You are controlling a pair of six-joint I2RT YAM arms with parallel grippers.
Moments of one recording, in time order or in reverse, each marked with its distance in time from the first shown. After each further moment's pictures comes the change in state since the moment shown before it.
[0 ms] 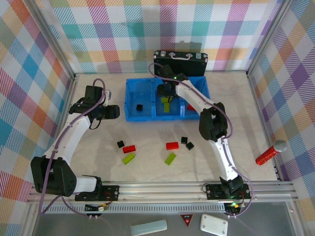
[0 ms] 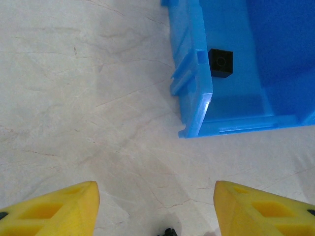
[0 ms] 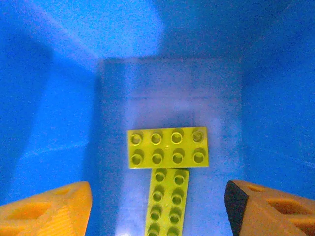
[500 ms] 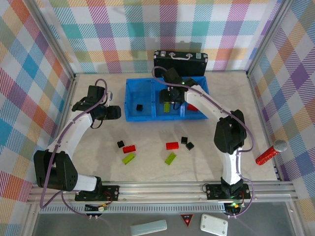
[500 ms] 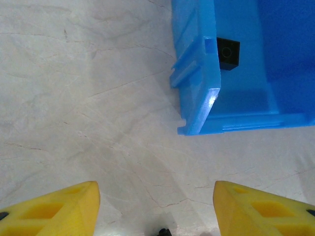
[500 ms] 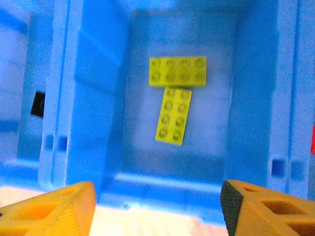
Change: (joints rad) left arm -0.001 0.055 0.000 0.002 0.016 -0.040; right arm 0.051 -0.360 -0.396 0.030 -0.052 -0.002
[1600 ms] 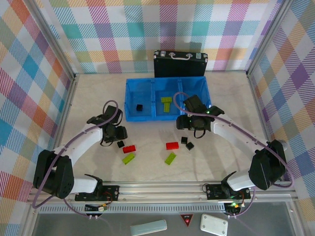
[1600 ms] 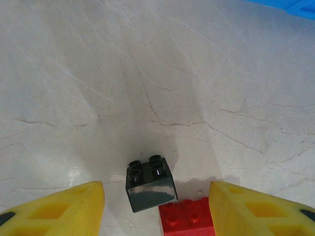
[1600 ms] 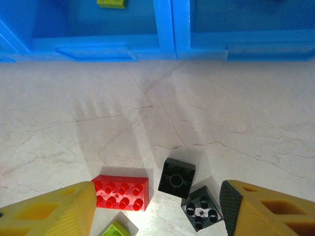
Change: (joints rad) left arm -0.220 -0.053 -0.294 -0.008 -0.141 -0.384; right arm 0.007 -0.556 -0.698 0.101 -0.047 0.068
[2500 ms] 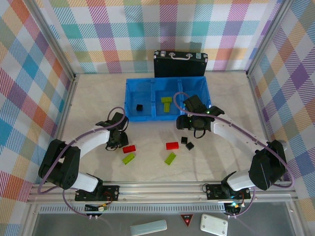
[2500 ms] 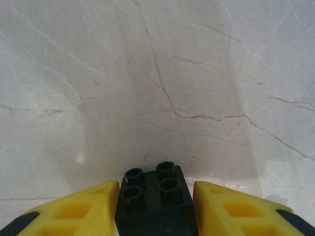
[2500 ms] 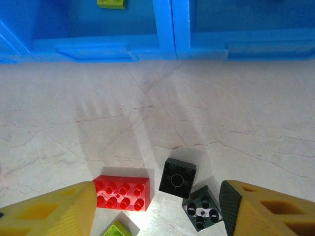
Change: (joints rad) left arm -0.058 0.103 -0.093 0.109 -0.042 -0.080; right arm 0.000 -0.002 0.000 0.000 -0.001 0.004
